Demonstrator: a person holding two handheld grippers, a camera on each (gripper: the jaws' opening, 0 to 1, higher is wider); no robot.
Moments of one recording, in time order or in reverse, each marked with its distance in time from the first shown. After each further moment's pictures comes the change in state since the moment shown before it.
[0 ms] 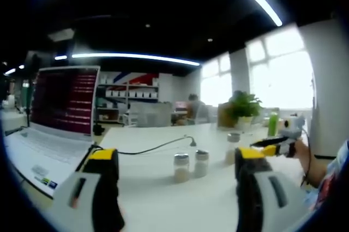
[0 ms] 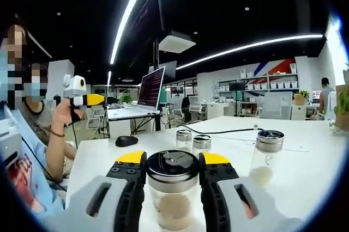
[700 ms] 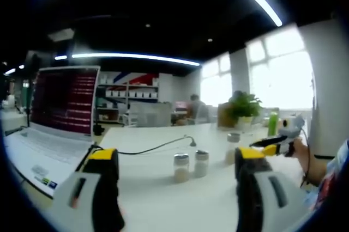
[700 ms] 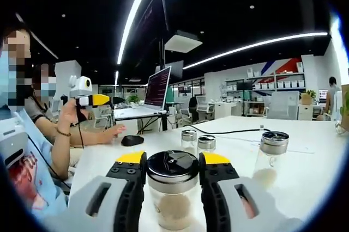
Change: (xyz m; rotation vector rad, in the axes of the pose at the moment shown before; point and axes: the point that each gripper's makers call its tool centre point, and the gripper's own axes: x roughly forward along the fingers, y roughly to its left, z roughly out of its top) left arm -0.001 -0.001 0.001 0.001 0.000 0.000; right arm -0.002 0.007 0.000 -0.001 0.004 0.072
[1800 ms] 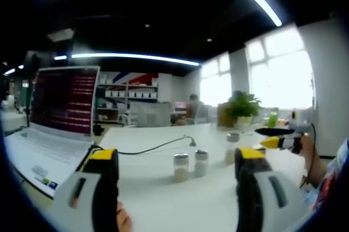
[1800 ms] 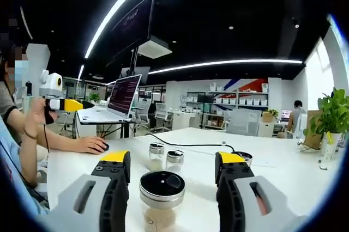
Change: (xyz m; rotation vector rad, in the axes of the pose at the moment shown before) left arm 0.000 0.001 0.000 0.001 -0.001 -0.004; right arm -0.009 -0.022 0.033 -0.112 -0.032 -0.332
